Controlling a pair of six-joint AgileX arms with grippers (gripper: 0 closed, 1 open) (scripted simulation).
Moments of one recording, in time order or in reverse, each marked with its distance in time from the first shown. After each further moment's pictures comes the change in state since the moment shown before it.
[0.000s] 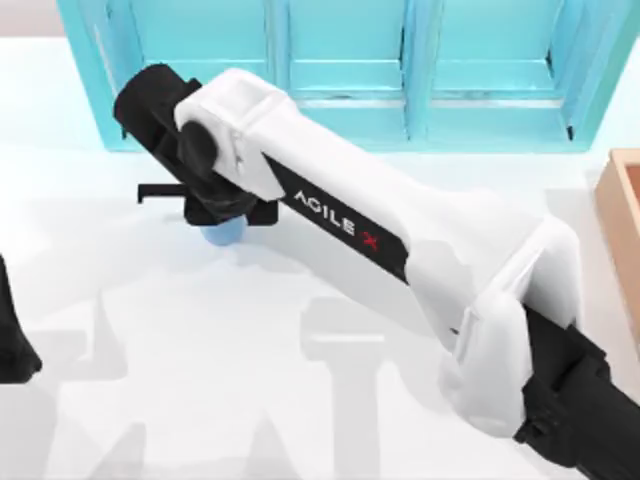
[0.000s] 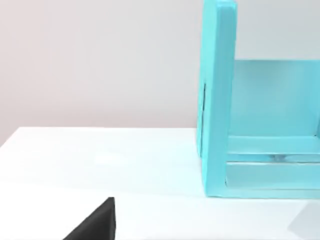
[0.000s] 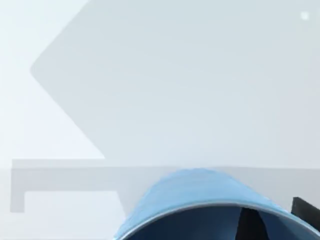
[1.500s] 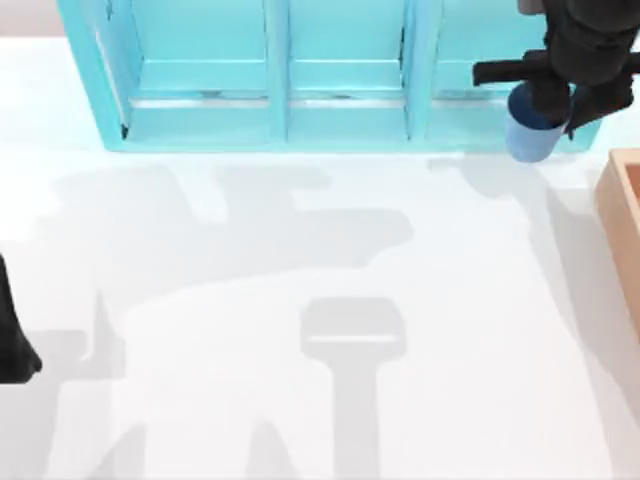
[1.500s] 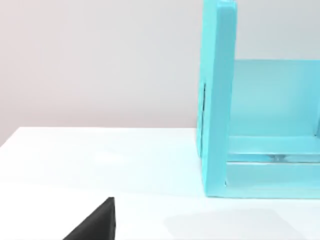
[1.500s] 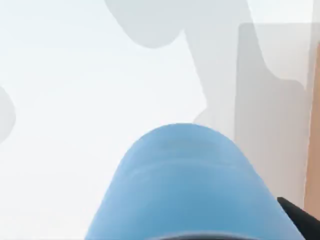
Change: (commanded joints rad) left arm 0.000 0.000 0.000 0.000 0.000 0.000; right arm -0.541 -0.788 -0.867 -0.122 -0.246 -0.485
